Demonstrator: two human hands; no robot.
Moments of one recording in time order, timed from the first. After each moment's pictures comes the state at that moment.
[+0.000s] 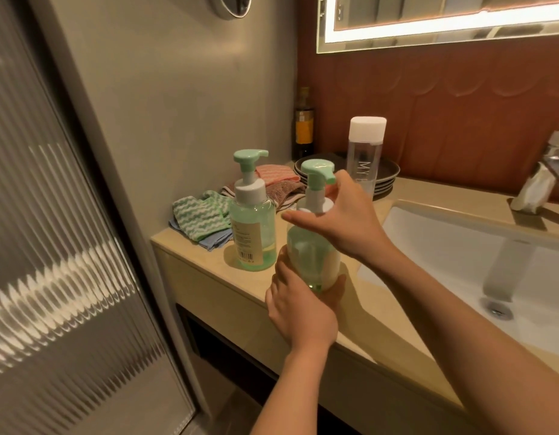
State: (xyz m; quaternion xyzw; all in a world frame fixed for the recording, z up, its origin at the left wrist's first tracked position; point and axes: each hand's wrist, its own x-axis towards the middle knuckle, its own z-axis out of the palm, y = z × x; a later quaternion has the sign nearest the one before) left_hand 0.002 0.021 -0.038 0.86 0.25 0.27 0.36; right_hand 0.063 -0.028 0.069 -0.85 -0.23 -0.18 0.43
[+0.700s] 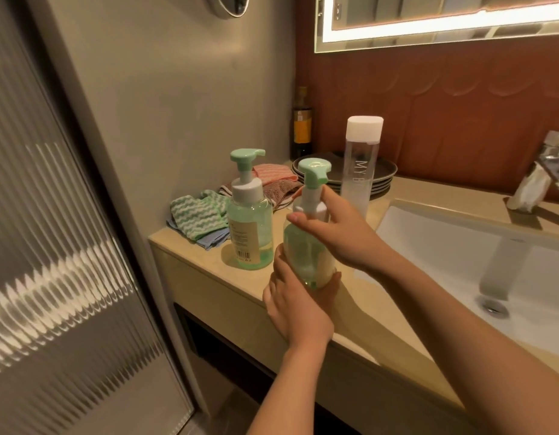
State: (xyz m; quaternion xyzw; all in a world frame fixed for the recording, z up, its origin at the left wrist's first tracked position) left_hand 0.003 0.021 -0.038 0.86 0.24 0.27 0.36; right_hand 0.057 -0.034 0.063 -0.79 -0.34 -0.04 0.52
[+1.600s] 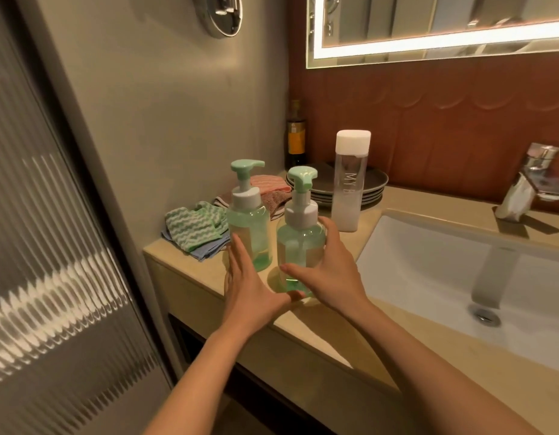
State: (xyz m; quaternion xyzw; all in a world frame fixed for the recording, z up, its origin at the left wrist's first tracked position) left_hand 0.015 0.099 -0.025 0.90 0.10 0.19 0.38; right_hand 0.056 -0.039 0.006 -0.84 -0.20 -0.13 0.49
